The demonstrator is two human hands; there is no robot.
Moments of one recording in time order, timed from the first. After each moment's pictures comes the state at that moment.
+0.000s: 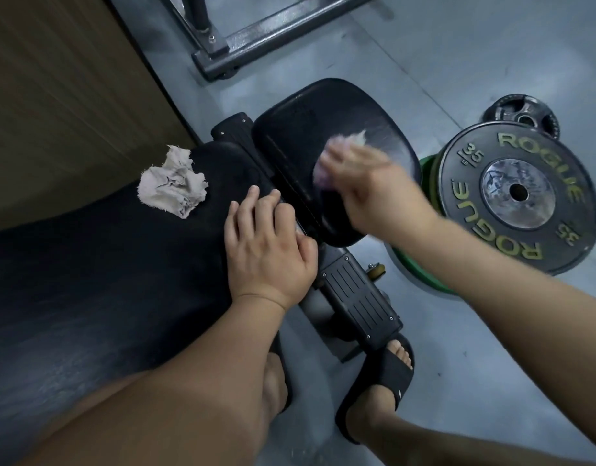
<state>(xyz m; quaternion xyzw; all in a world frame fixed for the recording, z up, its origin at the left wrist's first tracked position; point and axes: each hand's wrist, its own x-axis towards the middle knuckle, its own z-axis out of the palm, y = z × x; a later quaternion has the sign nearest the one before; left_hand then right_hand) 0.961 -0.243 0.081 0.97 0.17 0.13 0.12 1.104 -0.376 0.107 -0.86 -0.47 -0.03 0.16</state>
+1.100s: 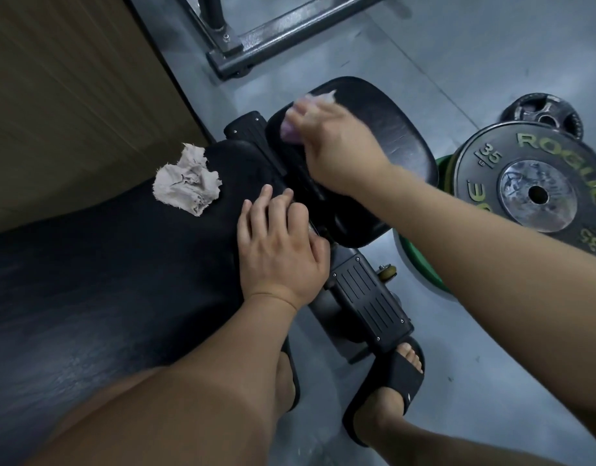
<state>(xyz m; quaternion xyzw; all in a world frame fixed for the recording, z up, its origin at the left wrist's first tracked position) 0.960 -0.242 0.080 0.97 0.17 0.14 0.12 1.143 -0.293 0.097 -0.87 -0.46 -0.03 0.16</state>
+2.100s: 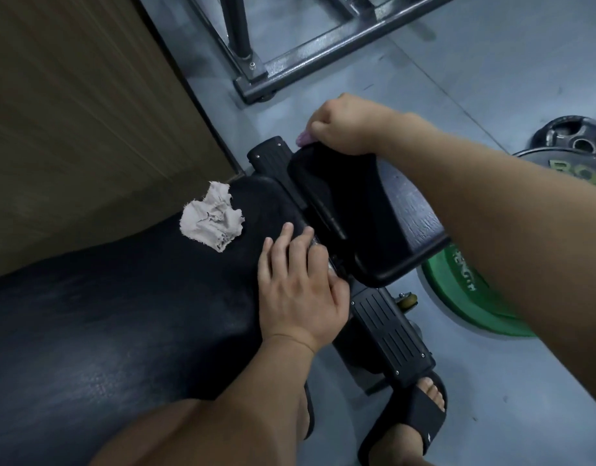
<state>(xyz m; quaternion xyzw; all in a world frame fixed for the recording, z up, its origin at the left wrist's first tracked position) 0.962 -0.242 0.087 0.97 0.17 0.10 0.13 1.231 -0.244 0.144 -0.88 -0.38 0.24 0.11</state>
